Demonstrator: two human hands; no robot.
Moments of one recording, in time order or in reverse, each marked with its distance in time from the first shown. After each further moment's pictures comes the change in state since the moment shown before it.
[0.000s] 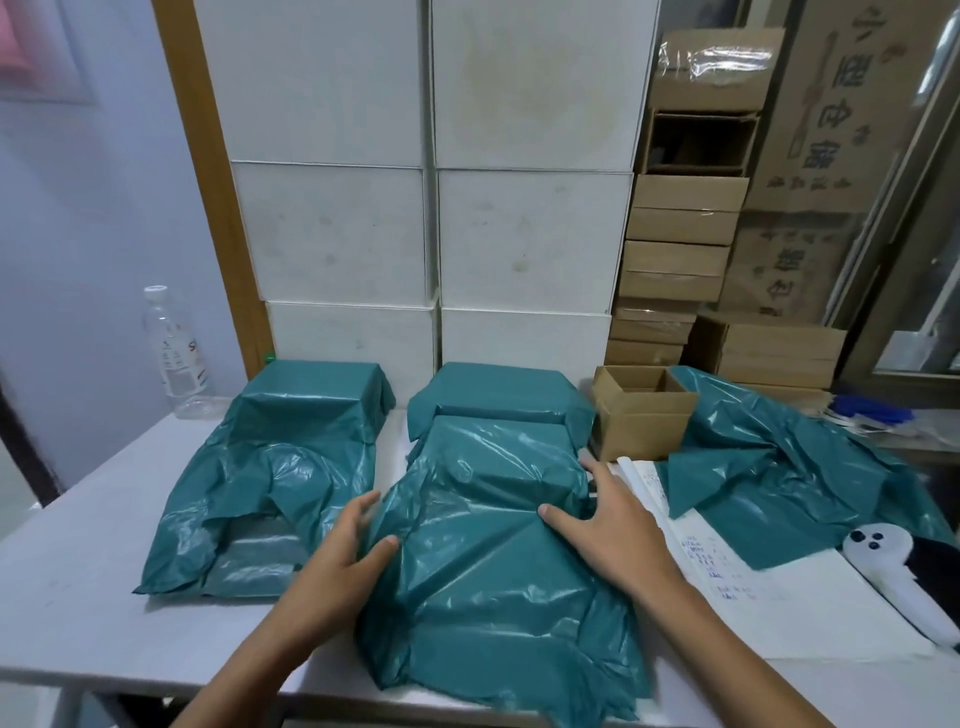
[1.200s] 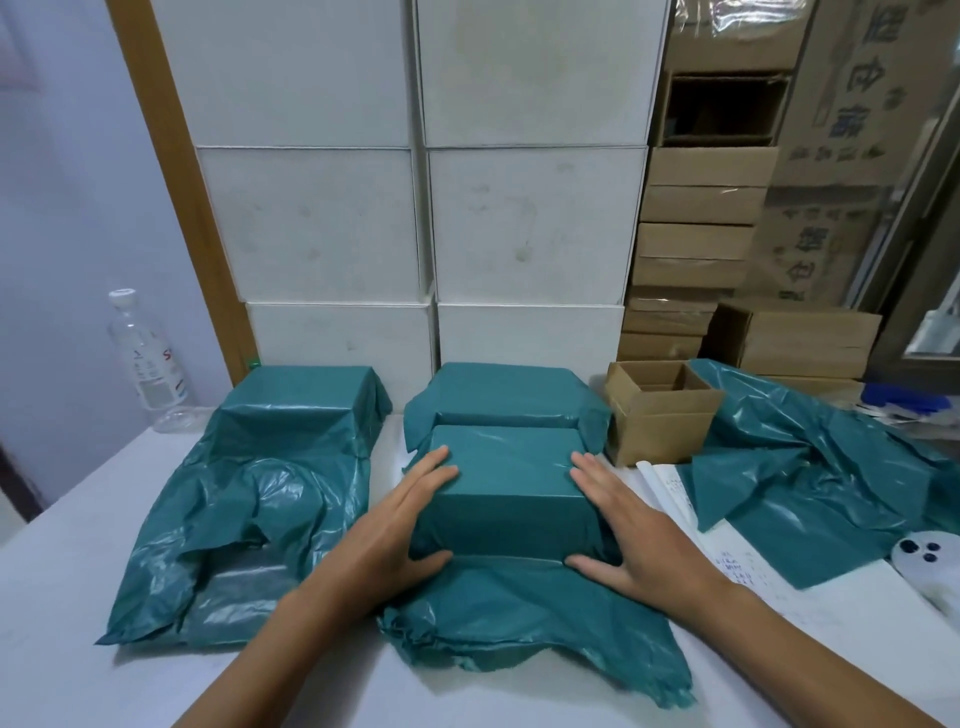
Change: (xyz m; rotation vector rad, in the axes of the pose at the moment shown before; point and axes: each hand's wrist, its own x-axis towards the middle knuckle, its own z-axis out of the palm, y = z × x) left_hand 0.101 -0.024 0.011 0.623 -0.086 0.675; right_hand 0.047 0.069 0.013 -0.247 -0.094 -0.702
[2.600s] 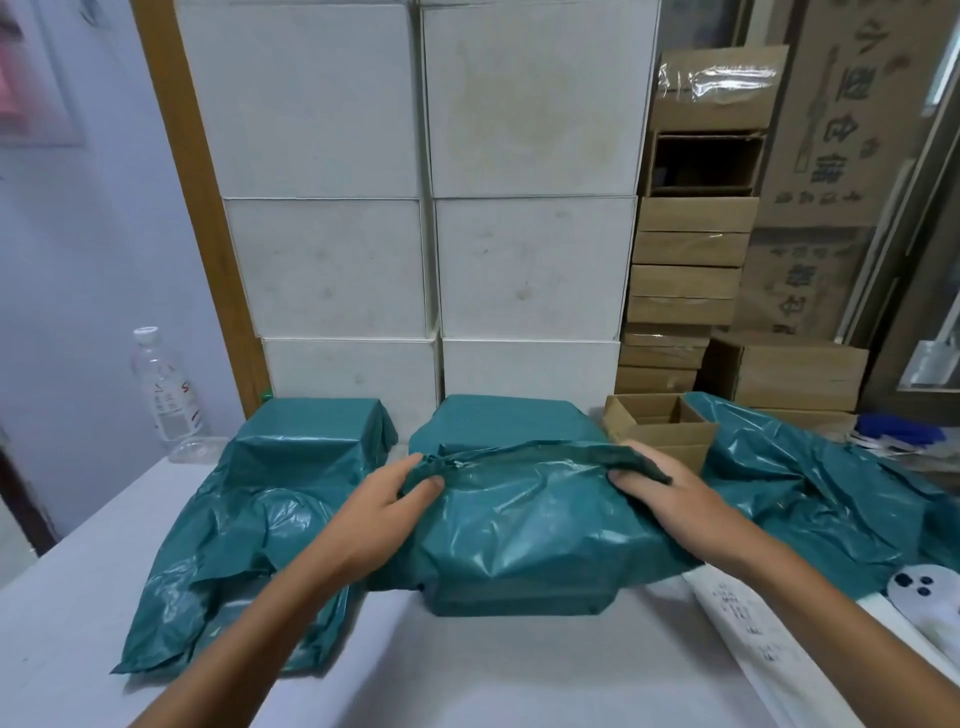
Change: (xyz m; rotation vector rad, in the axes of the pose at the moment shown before) left_hand 0.035 0.051 -0.072 -0.493 0.035 -0.363; right_hand 0.043 -0.053 -0.113 0.729 0.021 0.473
